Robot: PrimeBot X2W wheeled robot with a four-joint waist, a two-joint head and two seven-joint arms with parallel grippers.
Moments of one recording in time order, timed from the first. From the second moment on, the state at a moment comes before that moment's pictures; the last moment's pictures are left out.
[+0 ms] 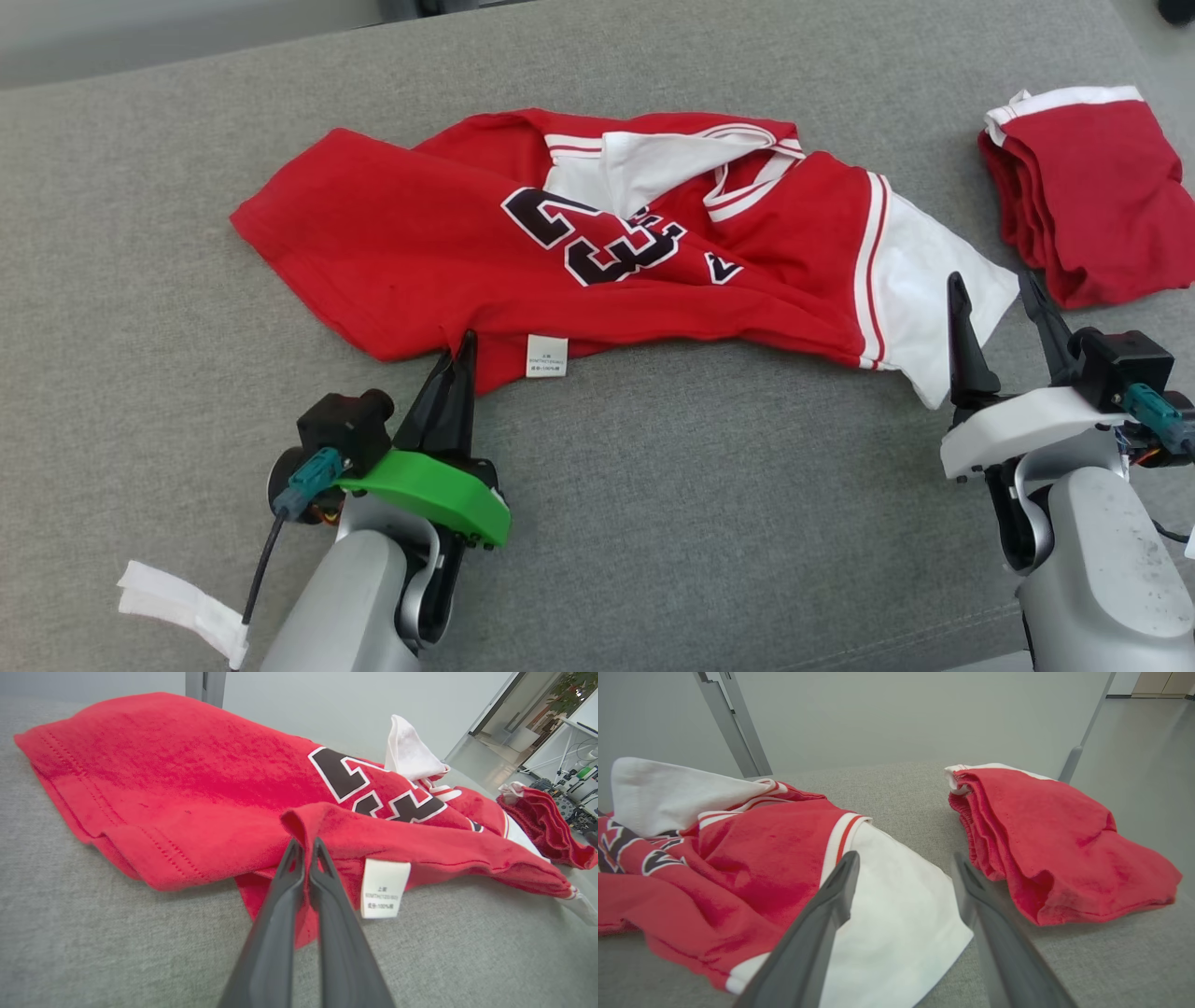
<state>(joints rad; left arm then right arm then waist) -0.36 0.05 -0.37 0.47 -0.46 -0.11 -0.26 -0.38 -0.05 -0.15 0.43 0.10 0.13 -0.26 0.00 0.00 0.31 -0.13</state>
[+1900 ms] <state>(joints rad) -0.05 0.05 -0.14 0.49 -0.31 0.02 -0.26 -0.22 -0.05 -0.03 0.50 0.09 0.13 -0.26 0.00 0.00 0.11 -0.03</state>
